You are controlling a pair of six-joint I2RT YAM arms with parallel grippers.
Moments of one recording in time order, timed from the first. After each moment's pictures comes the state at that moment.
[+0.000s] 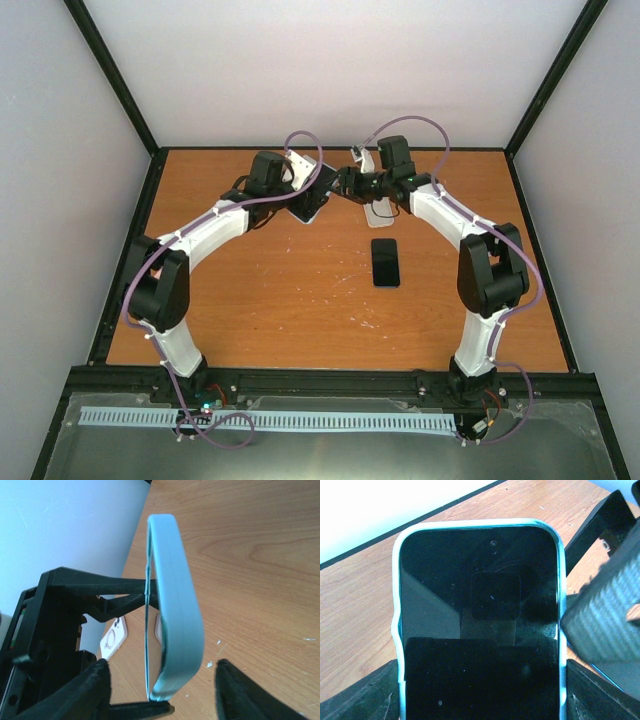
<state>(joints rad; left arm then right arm) -0.46 1.74 1.31 -0.15 0.30 0.10 0.39 1.89 1.49 -0.22 -0.76 0.59</state>
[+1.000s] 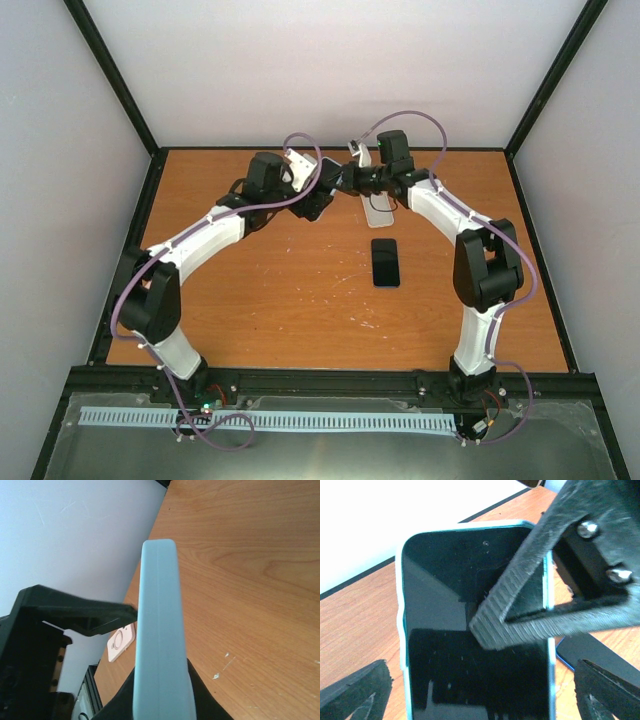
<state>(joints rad) -0.48 1.65 1.26 -0.12 0.30 0.11 0.37 1.93 1.56 -0.21 -0.82 0.56</state>
